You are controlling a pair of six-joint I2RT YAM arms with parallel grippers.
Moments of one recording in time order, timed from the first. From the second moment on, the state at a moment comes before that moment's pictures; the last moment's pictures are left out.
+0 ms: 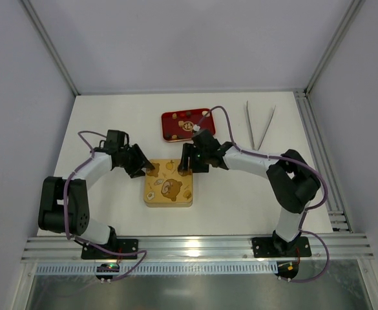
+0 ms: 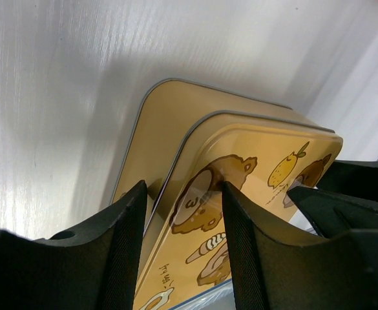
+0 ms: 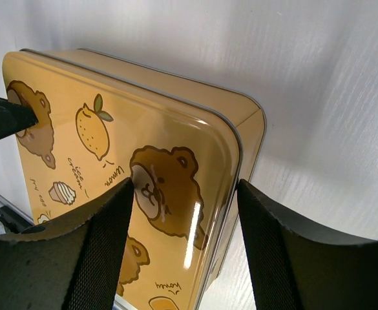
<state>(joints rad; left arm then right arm) -0.13 1.49 0.83 -0.43 0.38 -0.71 0.74 1.80 1.15 -0.23 -0.13 0.73</state>
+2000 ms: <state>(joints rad) -0.25 1.49 0.76 -0.12 0.26 -0.74 0.61 1.78 1.11 -0.19 -0.15 0.73</state>
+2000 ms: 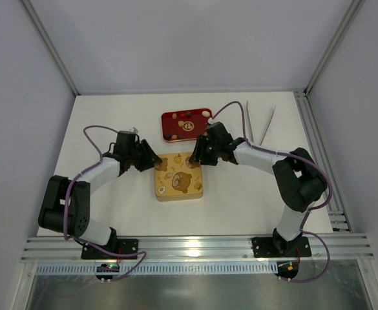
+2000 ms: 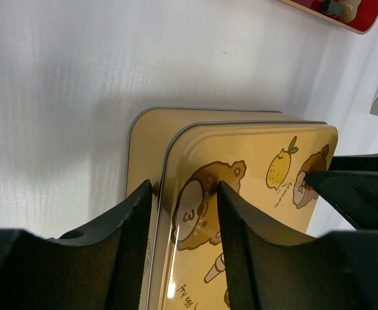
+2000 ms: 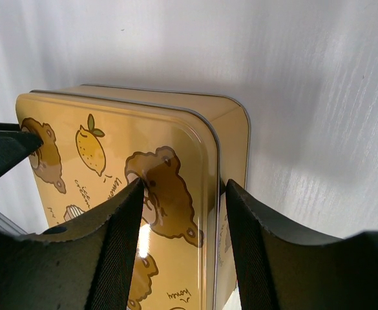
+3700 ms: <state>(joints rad) -0.23 1.02 1.13 -0.67 0.20 -0.46 0.50 1.00 1.14 -0.46 0.06 0.55</state>
